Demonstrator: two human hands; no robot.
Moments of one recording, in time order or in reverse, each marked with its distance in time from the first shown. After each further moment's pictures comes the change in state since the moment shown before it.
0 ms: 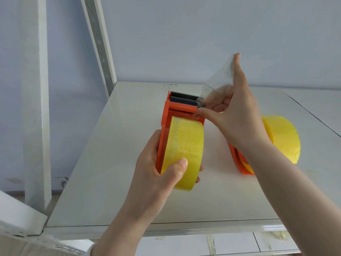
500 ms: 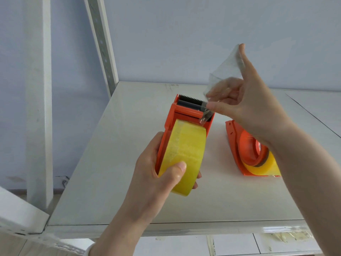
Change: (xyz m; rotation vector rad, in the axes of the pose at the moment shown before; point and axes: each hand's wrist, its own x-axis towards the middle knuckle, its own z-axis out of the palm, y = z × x) left_hand -0.003 -0.001 -0.004 -0.014 -0.014 -0.015; right_hand 0.017 0.001 -0.023 0.210 -0.224 -0.023
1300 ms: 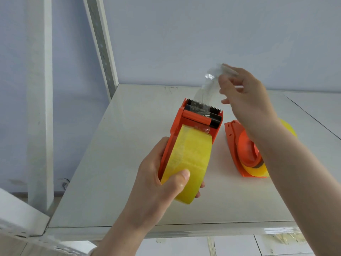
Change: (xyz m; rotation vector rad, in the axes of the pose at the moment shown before) left_hand -0.003 0.001 0.003 -0.028 -0.059 -0.003; right_hand 0.012 0.000 0.007 -0.171 0.301 0.175
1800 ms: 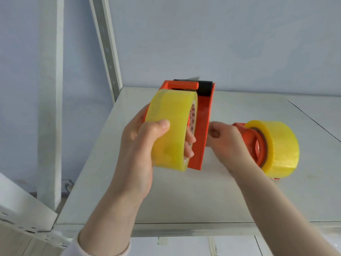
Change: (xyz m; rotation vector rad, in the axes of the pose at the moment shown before) left_hand 0.027 0.035 -0.007 -0.150 0.102 0.120; right_hand -0.050 0.024 0.030 -0.064 -0.178 0.190
